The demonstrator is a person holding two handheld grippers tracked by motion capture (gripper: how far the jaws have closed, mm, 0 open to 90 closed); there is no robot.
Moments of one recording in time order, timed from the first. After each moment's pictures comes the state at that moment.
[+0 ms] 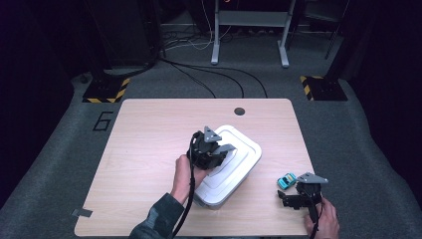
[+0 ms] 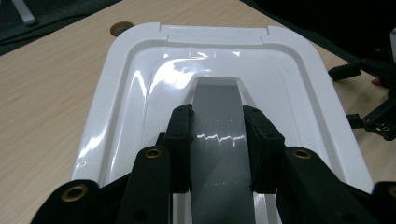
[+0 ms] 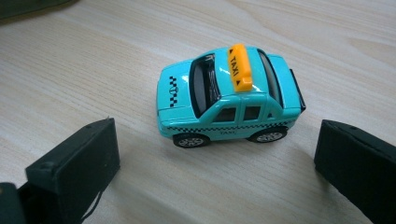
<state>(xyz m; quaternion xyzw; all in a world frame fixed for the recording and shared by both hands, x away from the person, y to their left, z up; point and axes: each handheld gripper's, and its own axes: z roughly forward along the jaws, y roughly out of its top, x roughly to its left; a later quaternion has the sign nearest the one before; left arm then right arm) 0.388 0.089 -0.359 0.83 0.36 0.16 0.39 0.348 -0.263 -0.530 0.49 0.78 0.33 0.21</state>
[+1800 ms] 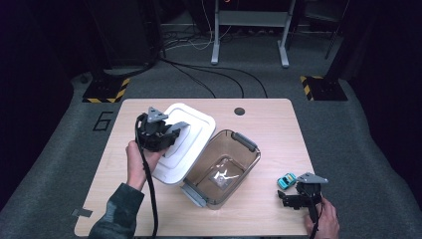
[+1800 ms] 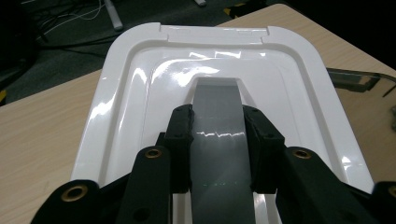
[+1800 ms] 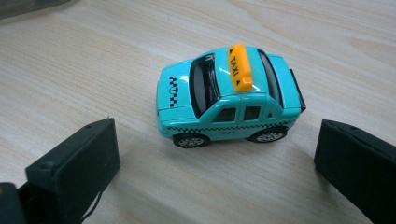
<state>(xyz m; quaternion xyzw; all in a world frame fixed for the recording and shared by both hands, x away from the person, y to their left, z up) 0.403 0.209 -0.316 0.77 0.44 0.24 0.38 0.348 -0.263 -0.530 0.49 0.78 0.33 0.21</state>
